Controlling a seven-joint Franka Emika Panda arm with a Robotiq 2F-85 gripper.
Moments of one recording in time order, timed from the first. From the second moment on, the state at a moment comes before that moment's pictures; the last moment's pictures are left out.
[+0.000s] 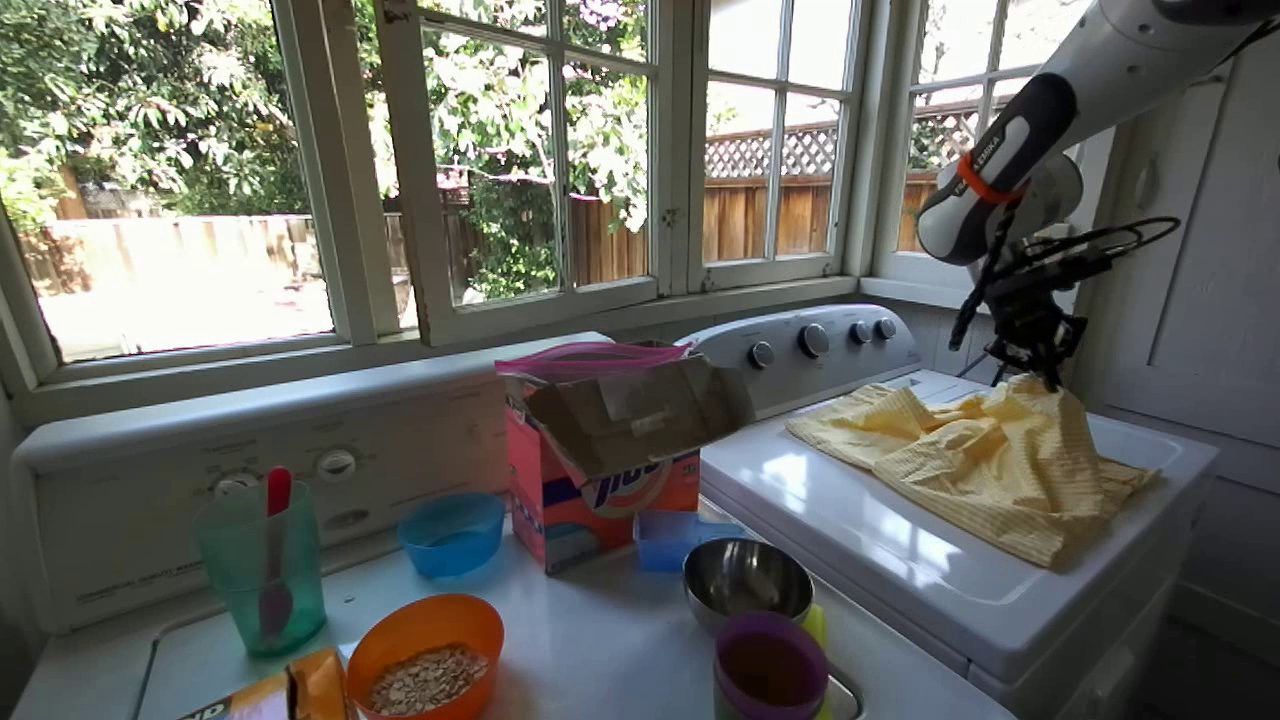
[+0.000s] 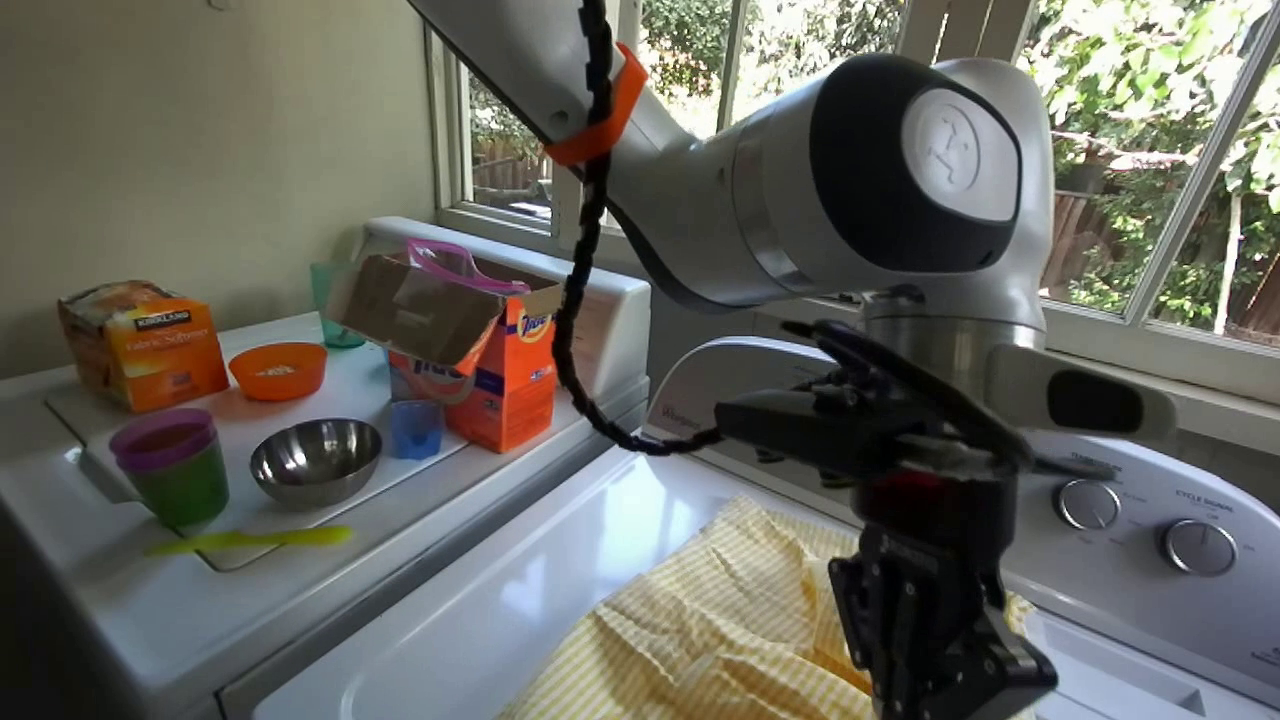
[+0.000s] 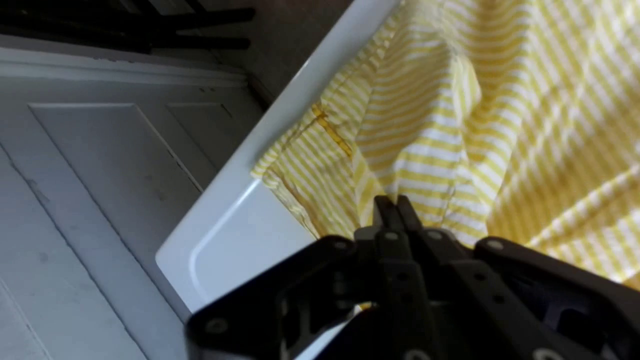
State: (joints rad) arm -0.23 0.38 -0.34 -1.81 -0.36 2.00 0.27
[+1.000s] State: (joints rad) arm -0.30 0.44 -0.40 -1.84 -0.36 1.96 0.44
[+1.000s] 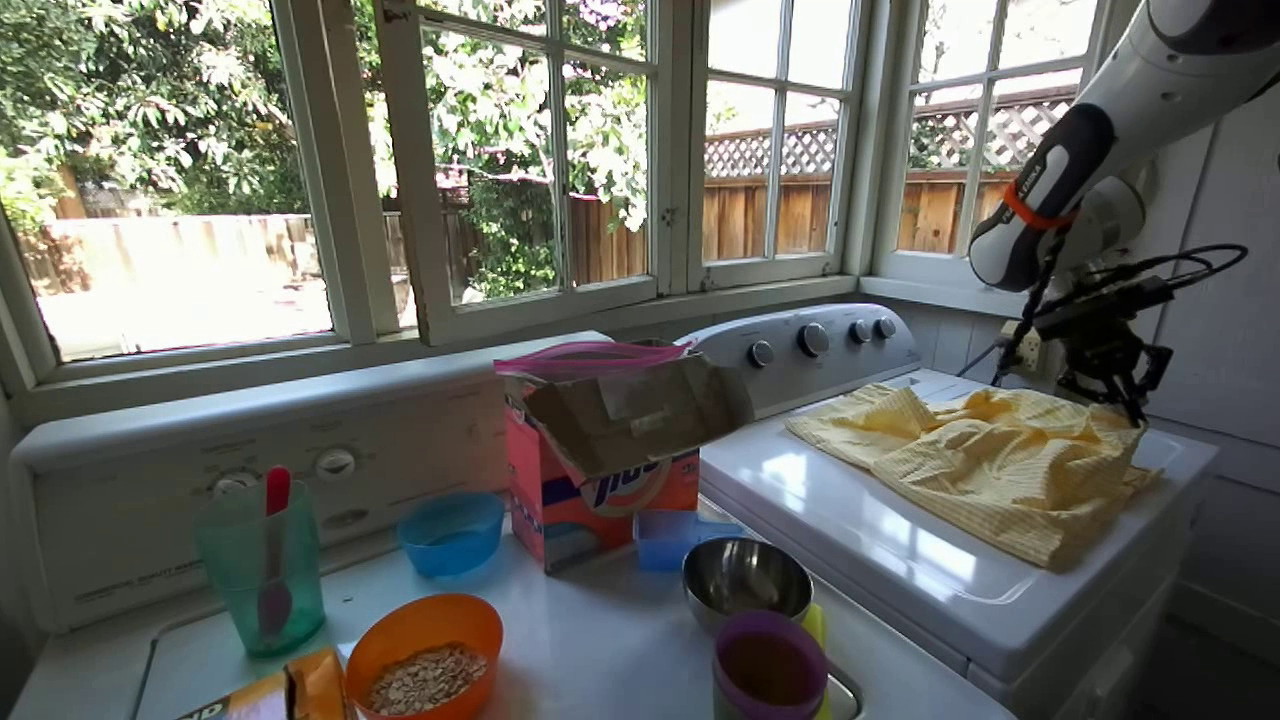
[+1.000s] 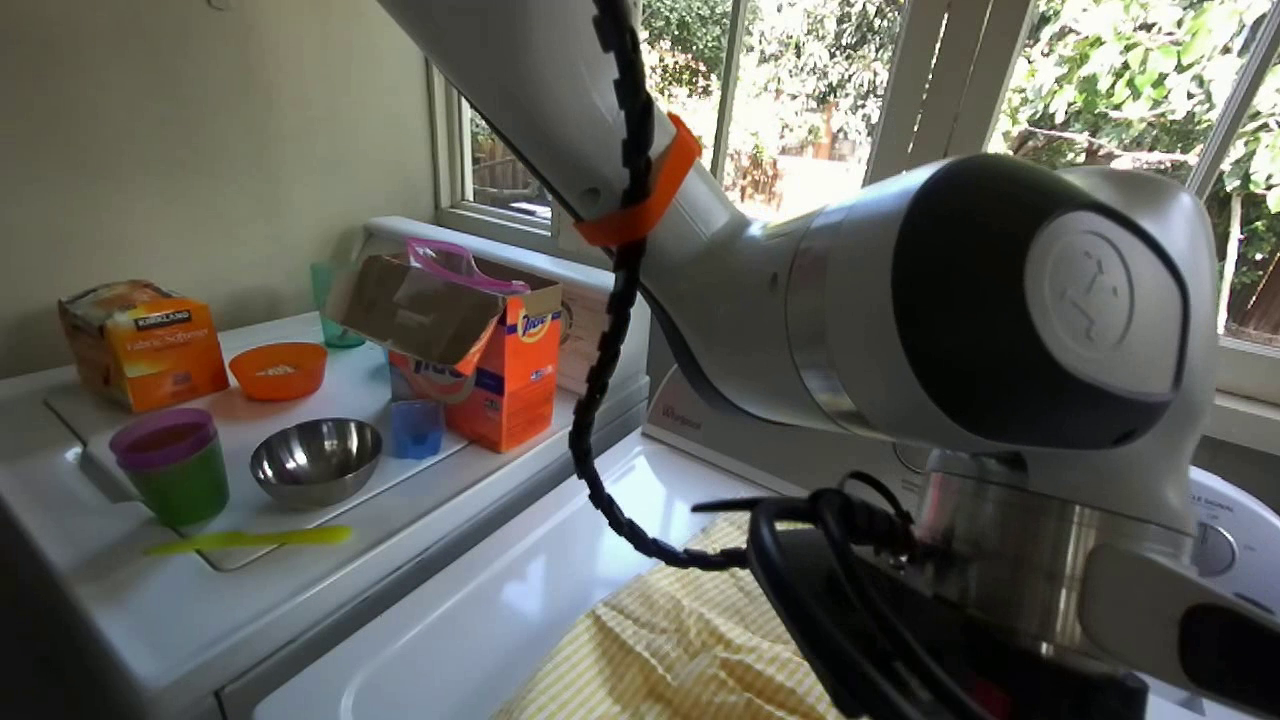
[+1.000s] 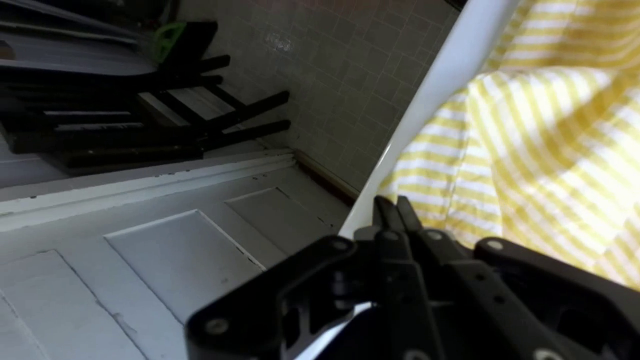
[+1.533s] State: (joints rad) arm -0.30 0.46 -0.39 -1.76 -0.35 1.97 0.47
